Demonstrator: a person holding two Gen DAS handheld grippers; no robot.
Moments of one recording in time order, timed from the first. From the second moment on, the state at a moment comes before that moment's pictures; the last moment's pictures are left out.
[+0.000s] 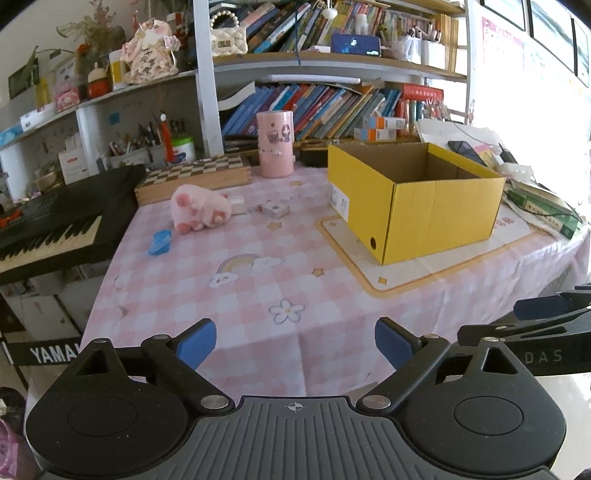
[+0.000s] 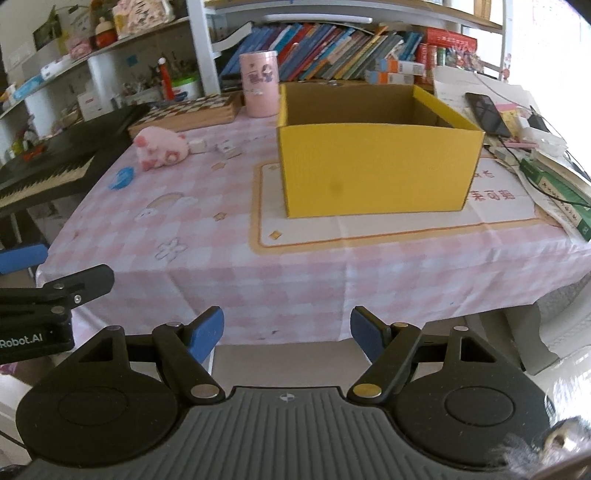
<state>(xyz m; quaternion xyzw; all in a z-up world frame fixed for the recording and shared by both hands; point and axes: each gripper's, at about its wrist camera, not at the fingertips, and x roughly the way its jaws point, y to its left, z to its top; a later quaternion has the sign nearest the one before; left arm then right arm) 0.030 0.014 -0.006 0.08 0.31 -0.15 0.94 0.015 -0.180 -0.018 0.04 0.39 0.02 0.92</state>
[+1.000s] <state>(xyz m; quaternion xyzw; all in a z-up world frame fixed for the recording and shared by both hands) 0.010 0.089 -0.003 0.03 0.30 -0.07 0.95 0.016 -0.096 -0.014 -0.02 0.38 0.11 0.92</state>
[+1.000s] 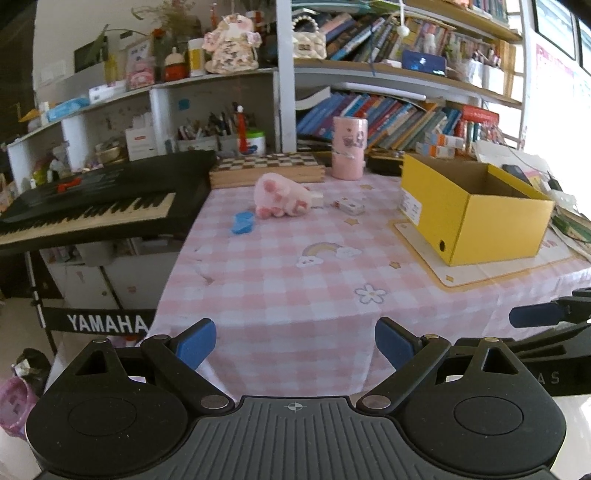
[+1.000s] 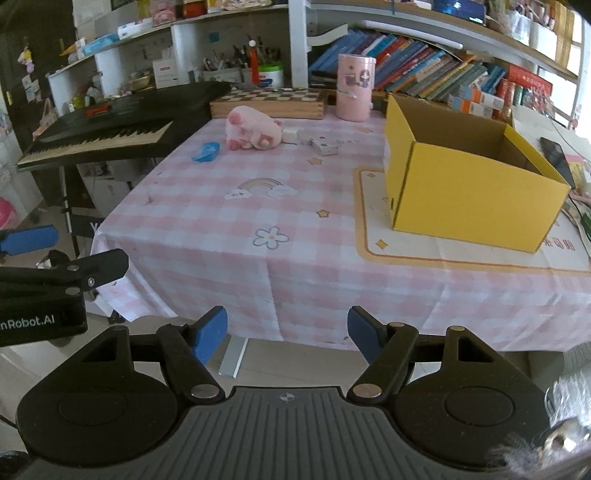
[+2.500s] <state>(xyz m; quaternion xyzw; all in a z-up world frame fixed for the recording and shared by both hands) 0.169 0.080 -0.012 0.00 0.32 0.02 0.95 0.204 -0.101 -0.017 -0.03 0.38 0.16 0.91</state>
